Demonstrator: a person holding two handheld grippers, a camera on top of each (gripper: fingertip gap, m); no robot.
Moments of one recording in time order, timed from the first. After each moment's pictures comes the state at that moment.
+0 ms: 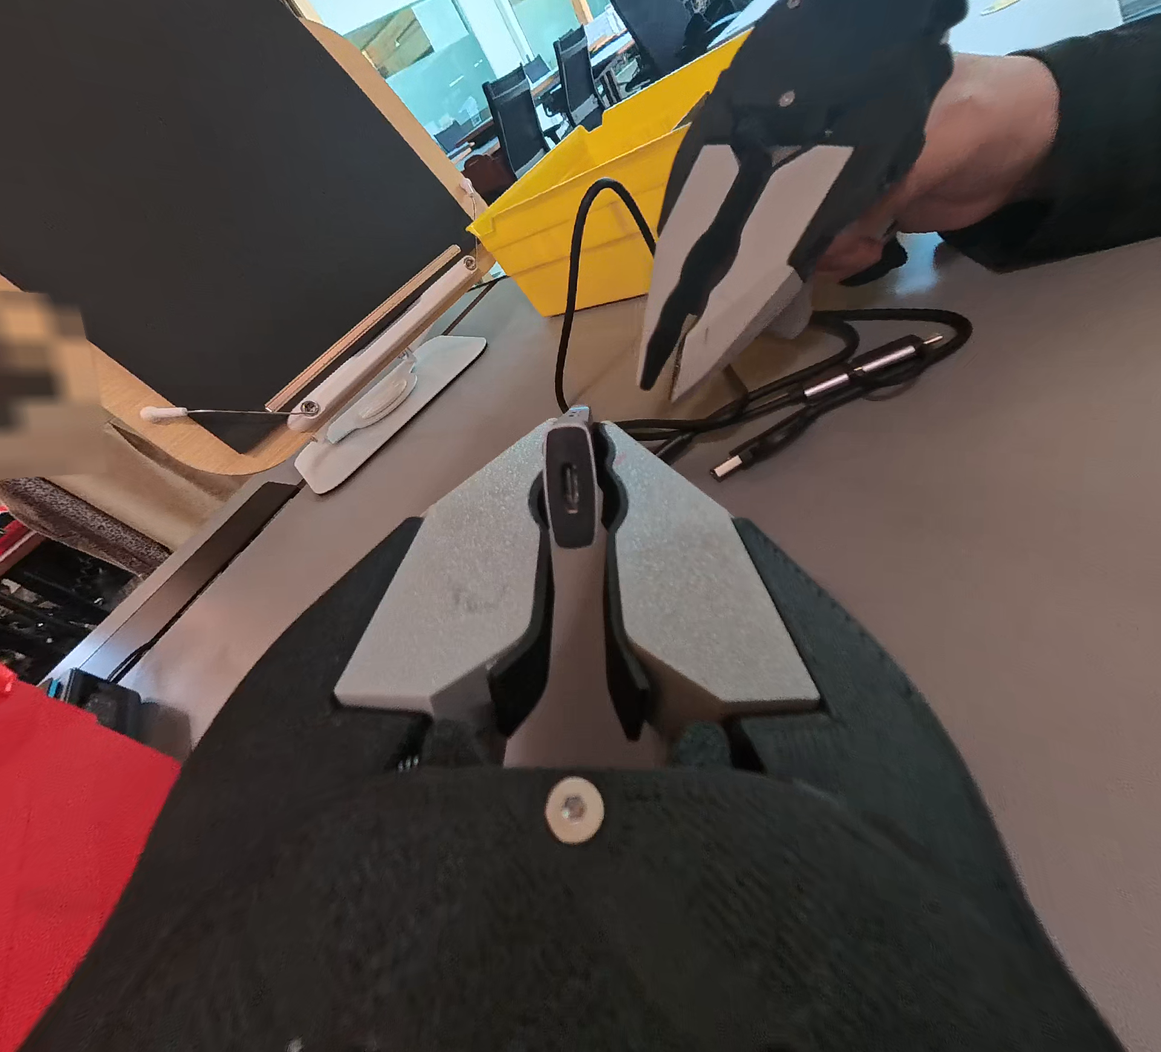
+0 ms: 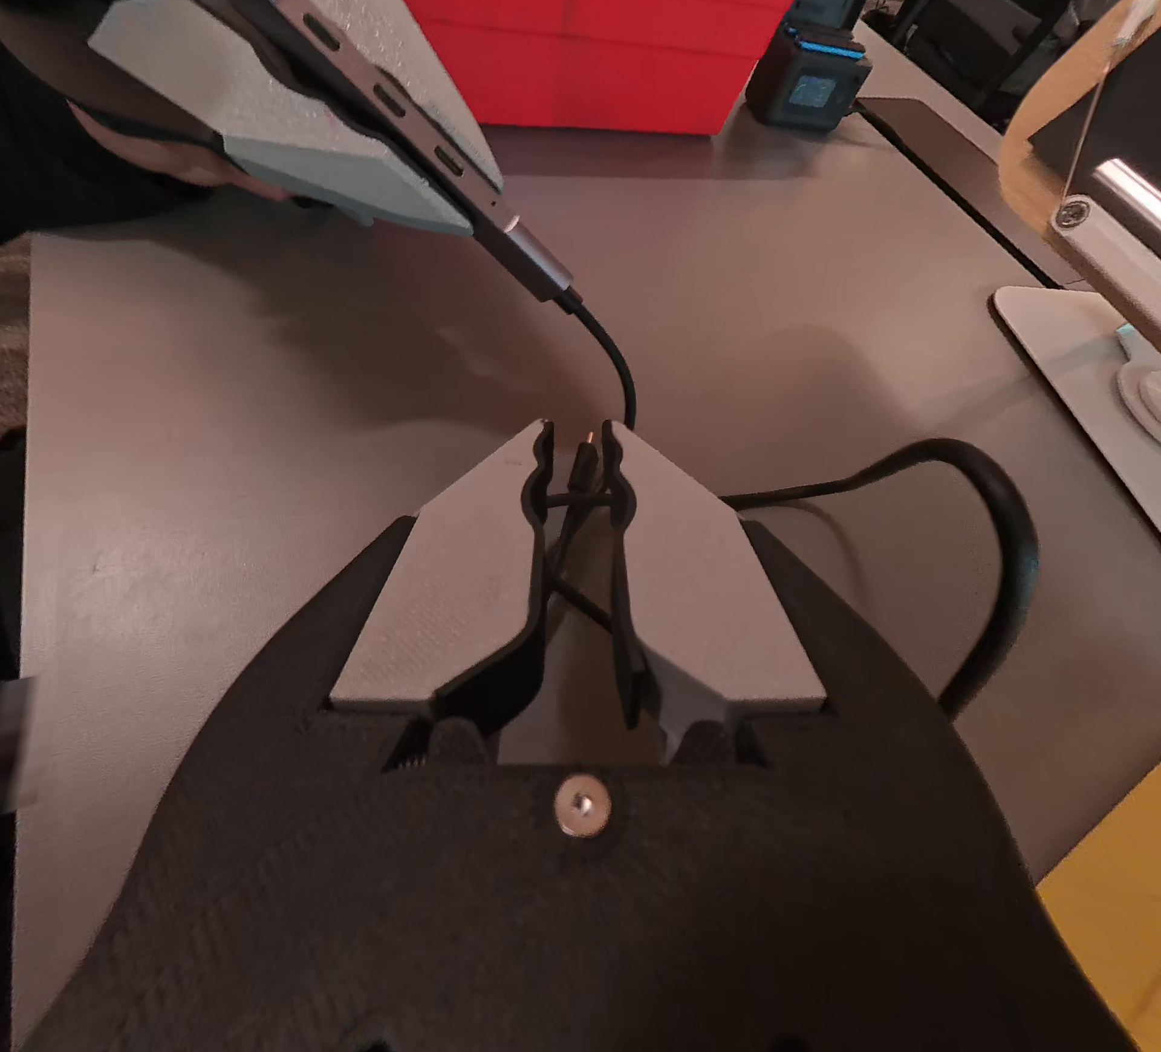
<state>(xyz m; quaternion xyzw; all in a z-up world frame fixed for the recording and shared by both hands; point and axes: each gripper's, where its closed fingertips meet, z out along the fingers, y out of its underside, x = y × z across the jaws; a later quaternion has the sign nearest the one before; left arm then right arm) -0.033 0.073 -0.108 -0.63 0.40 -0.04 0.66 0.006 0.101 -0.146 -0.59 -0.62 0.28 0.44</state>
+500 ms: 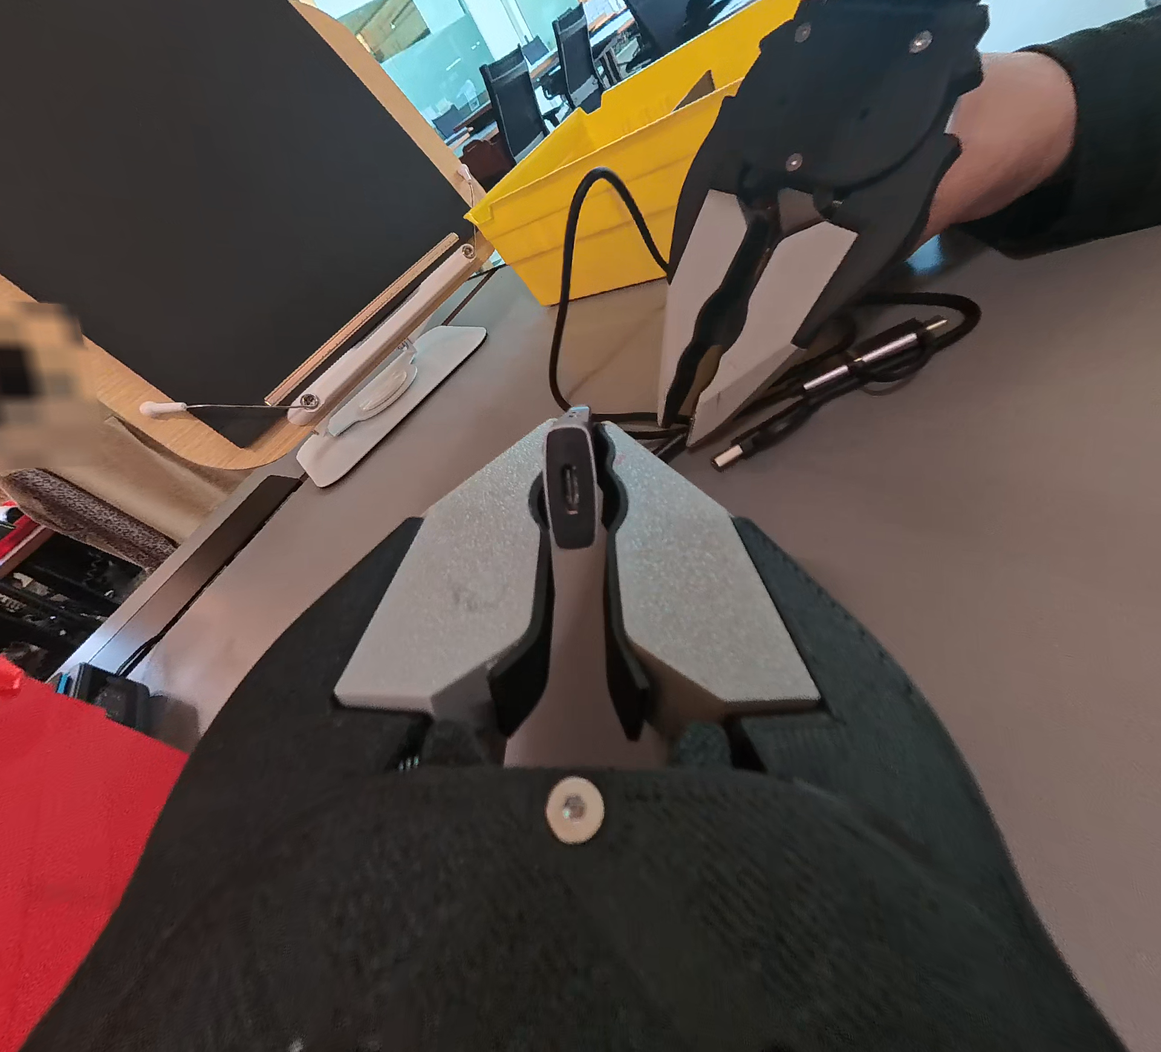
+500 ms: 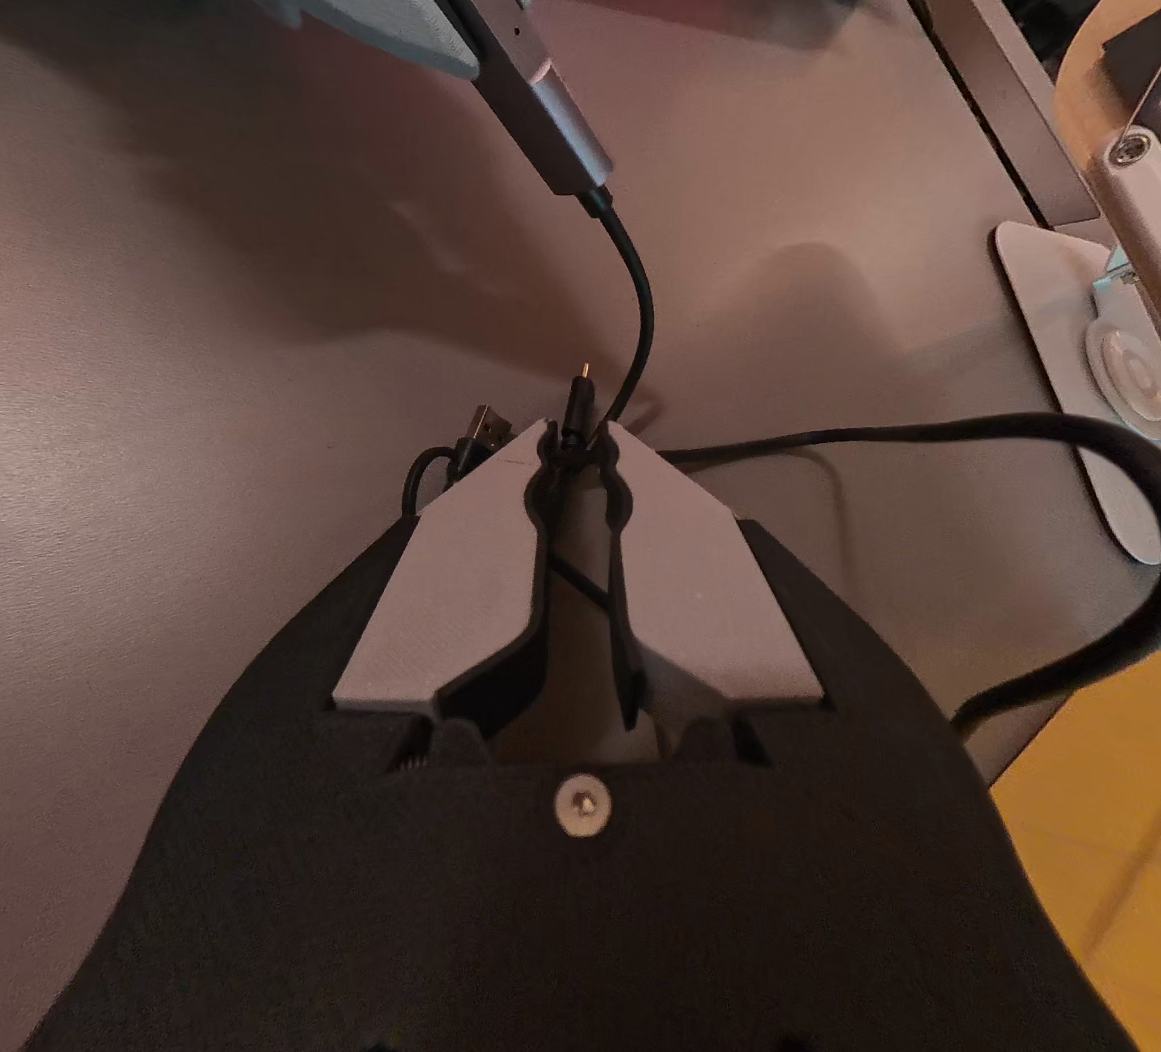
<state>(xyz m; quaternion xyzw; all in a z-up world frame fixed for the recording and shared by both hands) -0.033 0.075 -0.111 -0.64 0.41 -0.03 0.65 0.008 0.110 -0.182 -0.60 -0.66 0.16 0.42</state>
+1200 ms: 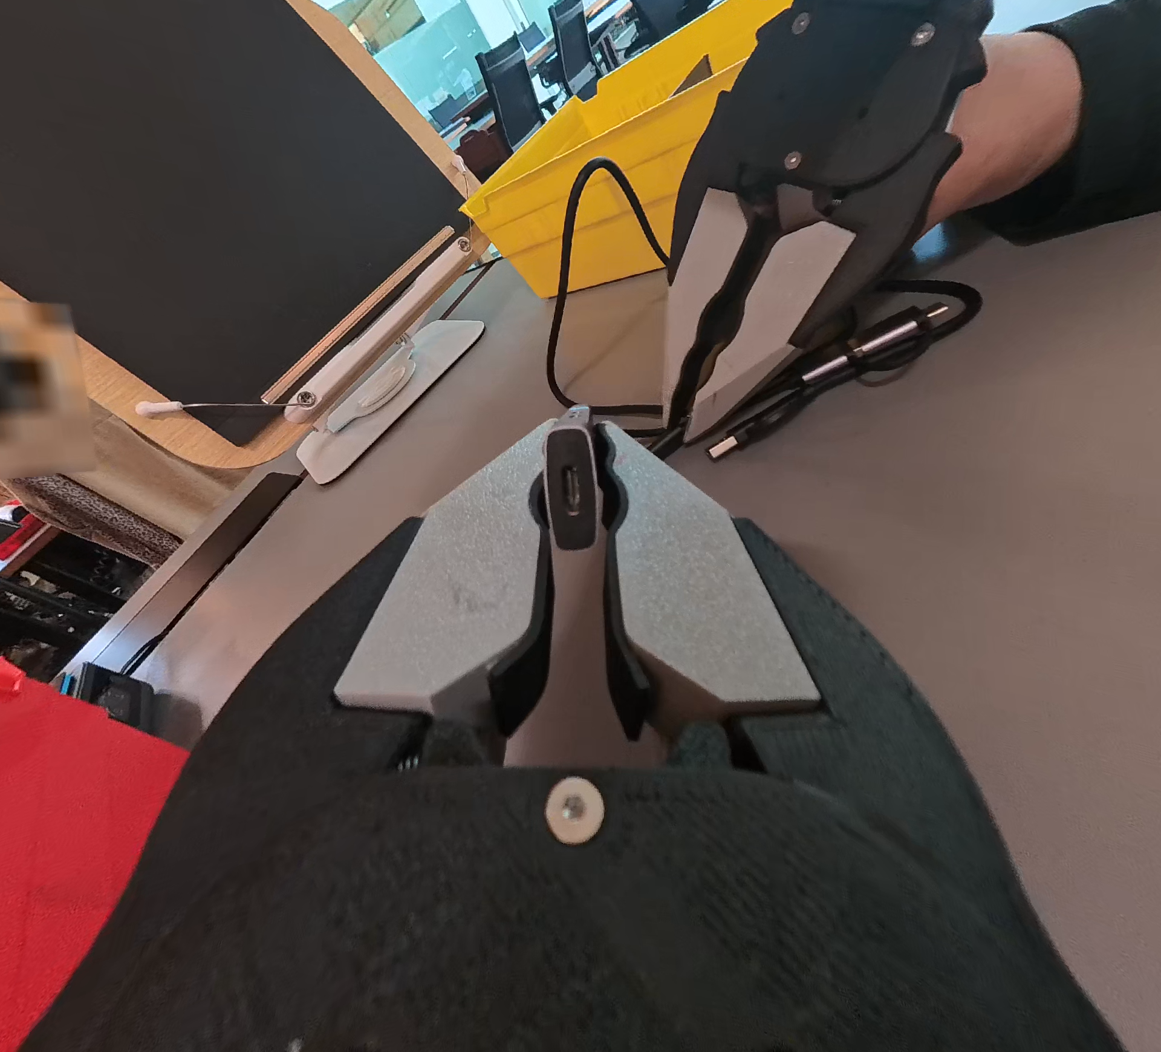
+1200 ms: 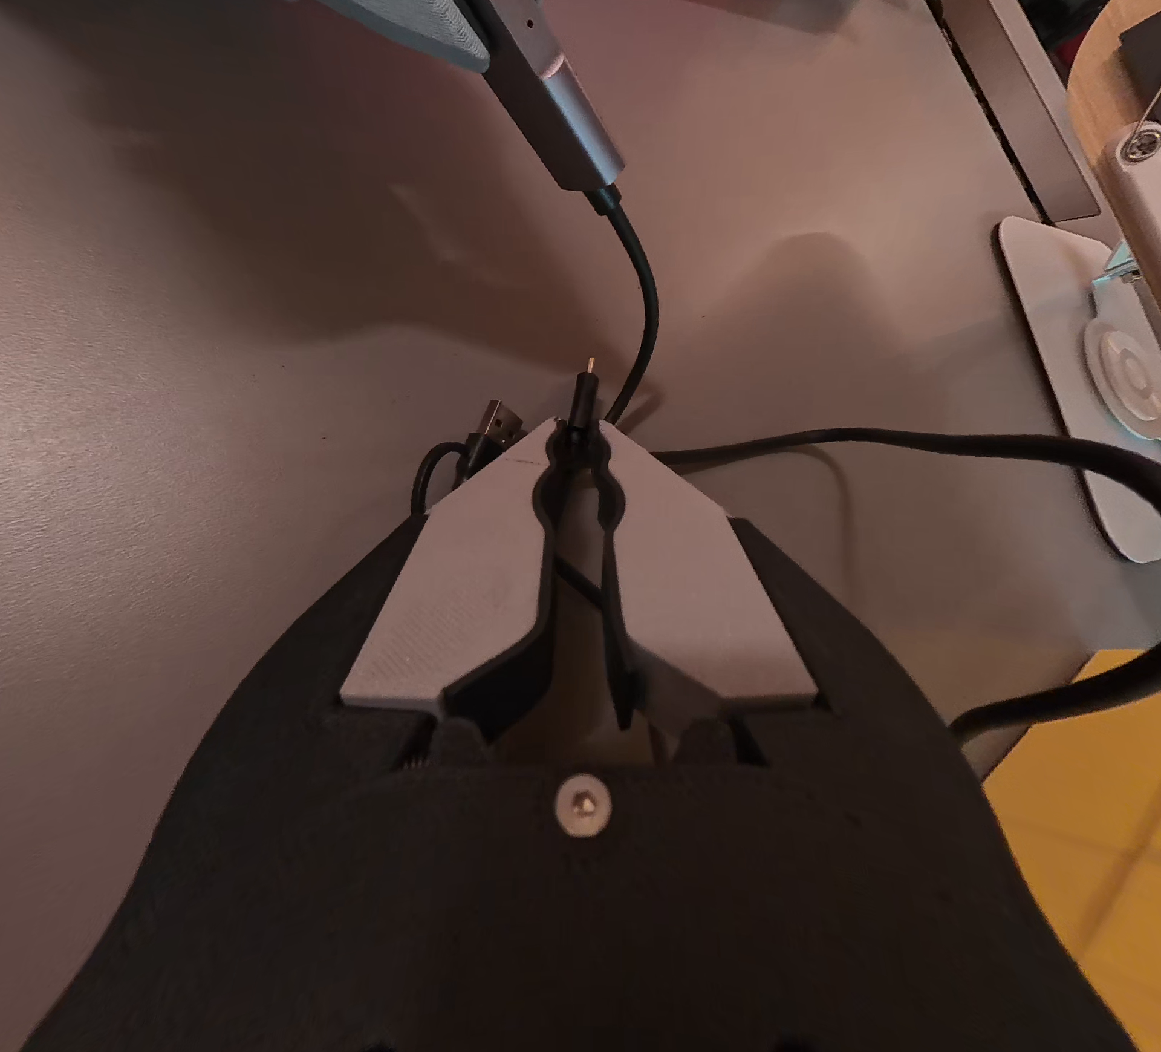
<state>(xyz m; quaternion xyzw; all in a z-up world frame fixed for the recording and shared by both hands) -0.032 0.075 -0.114 -0.64 0.41 -0.03 0.65 0.008 0.112 -0.187 -0.60 -0.66 0.15 0.42</state>
